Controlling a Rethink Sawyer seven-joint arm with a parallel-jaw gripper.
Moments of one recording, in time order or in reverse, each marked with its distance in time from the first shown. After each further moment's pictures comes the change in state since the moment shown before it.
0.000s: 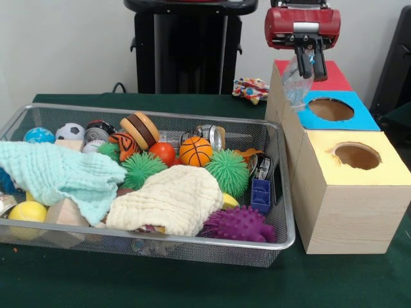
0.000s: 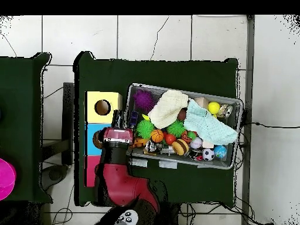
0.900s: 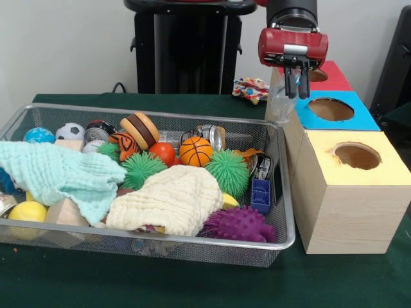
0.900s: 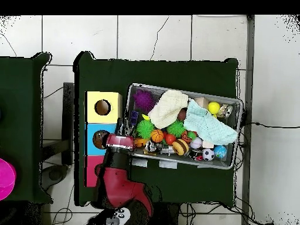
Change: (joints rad) arm 0.060 0.116 -0.035 0.021 0.085 -0.024 0.000
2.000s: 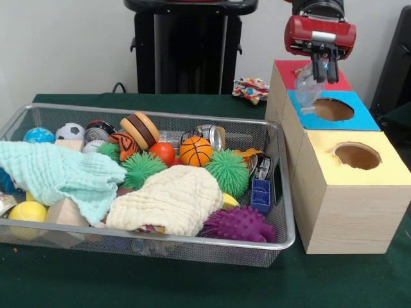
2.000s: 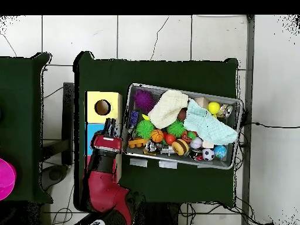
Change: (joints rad) arm 0.184 0.033 -0.076 0.001 0.202 -0.001 0.000
